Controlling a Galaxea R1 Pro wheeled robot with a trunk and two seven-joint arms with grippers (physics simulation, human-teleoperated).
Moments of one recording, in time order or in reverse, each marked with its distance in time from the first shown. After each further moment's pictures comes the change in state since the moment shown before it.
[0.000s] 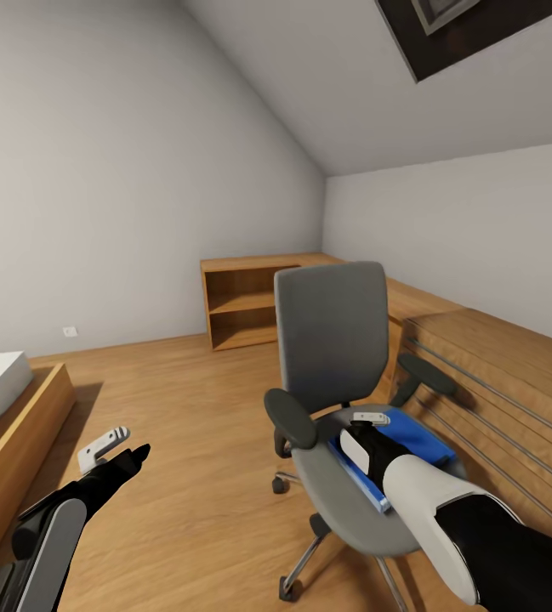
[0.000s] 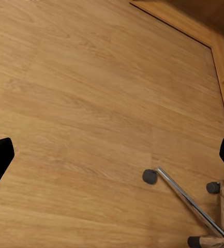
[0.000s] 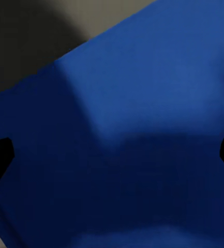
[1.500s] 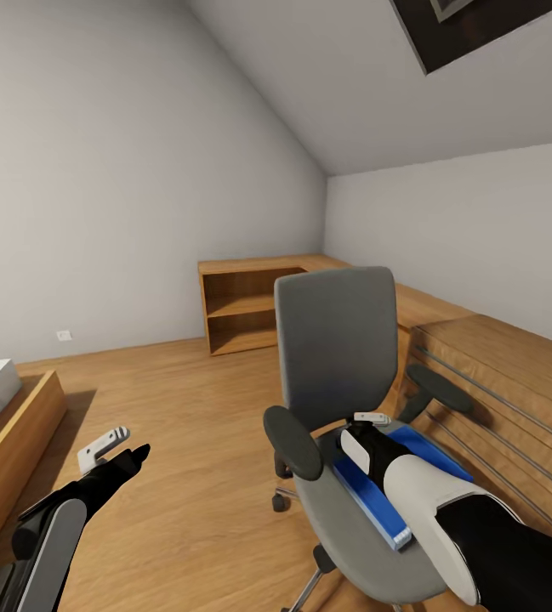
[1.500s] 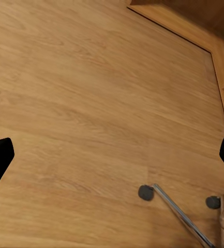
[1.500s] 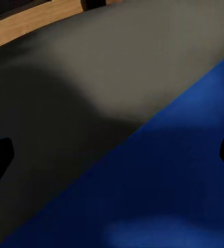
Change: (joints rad) left arm 0.000 -0.001 0.000 0.000 -0.004 -0.001 0.000; right arm 0.000 -0.002 -0.001 0.000 0.000 0.000 0.001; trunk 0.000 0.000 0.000
